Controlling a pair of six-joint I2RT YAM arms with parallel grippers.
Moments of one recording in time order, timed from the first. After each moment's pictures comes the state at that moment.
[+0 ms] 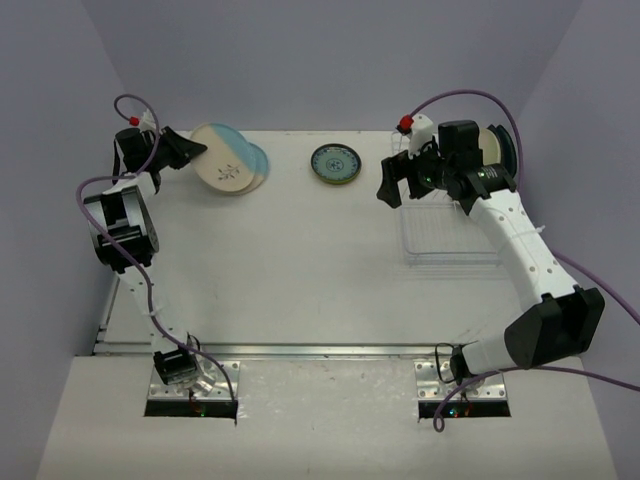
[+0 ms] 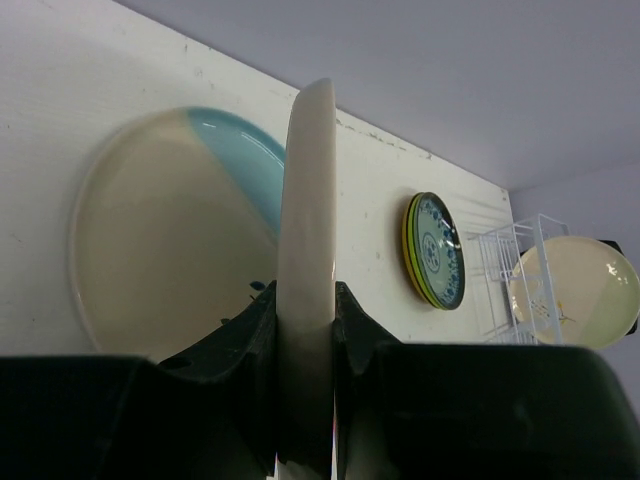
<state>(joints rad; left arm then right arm) 0.36 2.20 1.58 0.29 0.79 -0.65 0.24 1.43 1.39 -0.62 -0.34 -0.17</state>
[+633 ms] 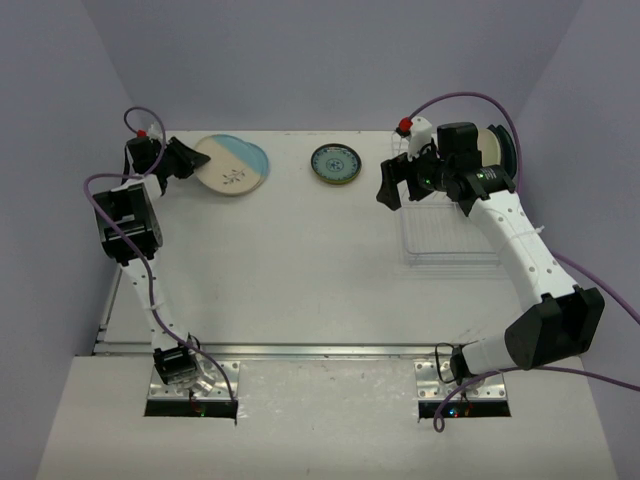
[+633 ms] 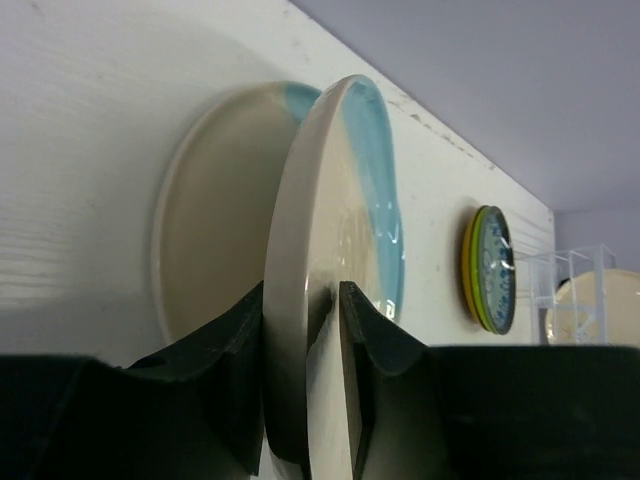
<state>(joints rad) 0.36 2.33 1.64 0.23 0.70 -0.65 0.24 1.43 1.37 -0.62 -0.35 -0.17</state>
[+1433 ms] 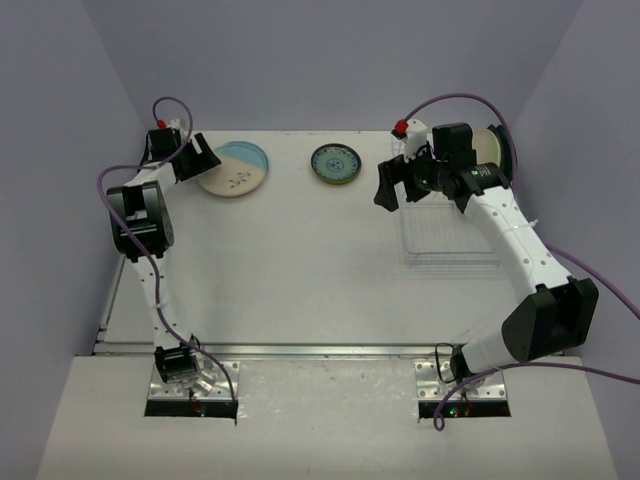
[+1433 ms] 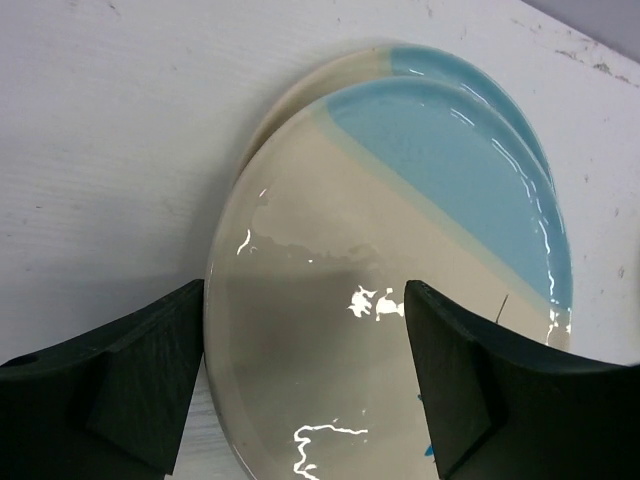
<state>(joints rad) 0.25 2.34 1.78 -0.10 0.37 -0.29 0.24 1.47 1.37 -0.63 -0.37 -0.17</state>
